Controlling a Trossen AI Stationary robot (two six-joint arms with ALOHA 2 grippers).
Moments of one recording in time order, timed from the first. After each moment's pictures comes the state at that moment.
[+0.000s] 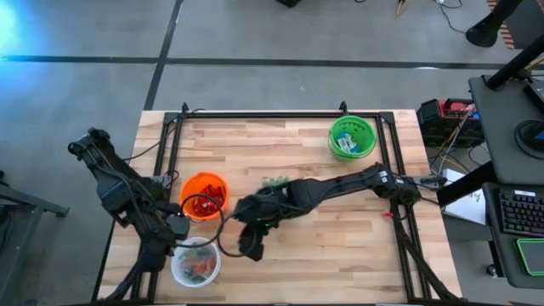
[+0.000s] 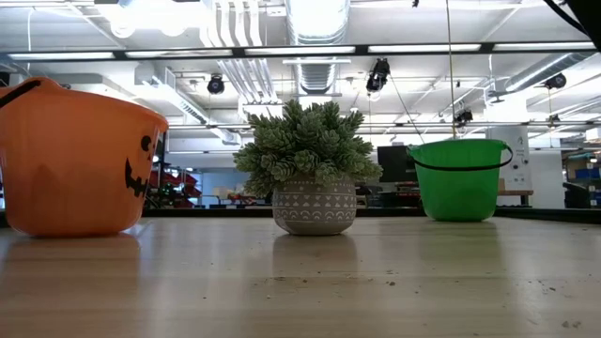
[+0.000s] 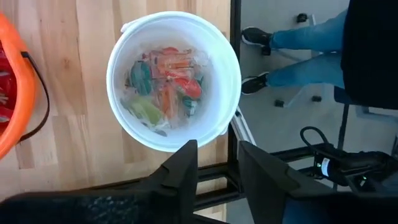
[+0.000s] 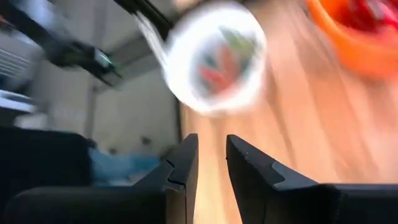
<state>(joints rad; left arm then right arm) -0.80 1.23 1.37 -1.26 0.17 -0.87 0.25 2.24 2.36 -0.82 -0.20 0.63</state>
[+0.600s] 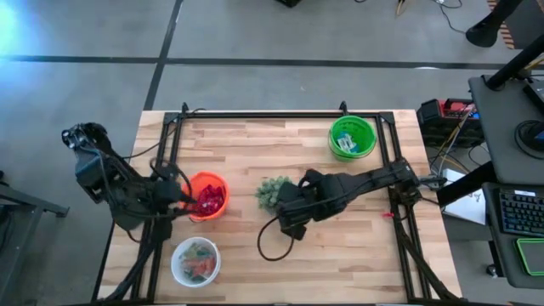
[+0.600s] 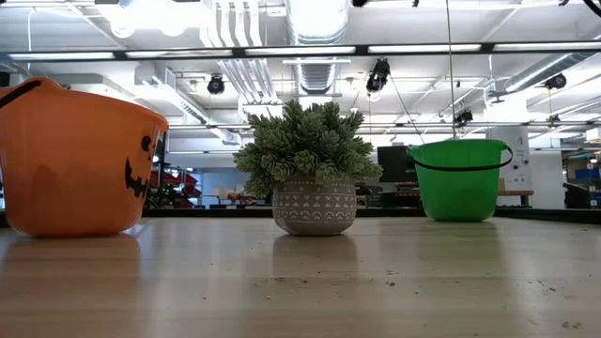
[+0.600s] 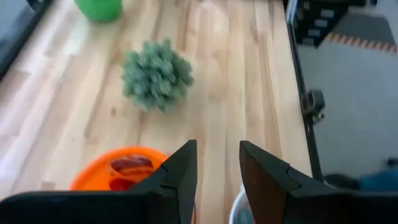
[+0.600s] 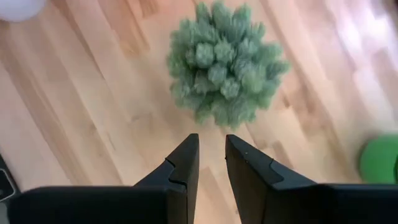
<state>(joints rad) -0.80 1.11 1.46 -1.26 -0.54 -0.74 0.32 2.06 2.31 -1.58 0.28 0.72</state>
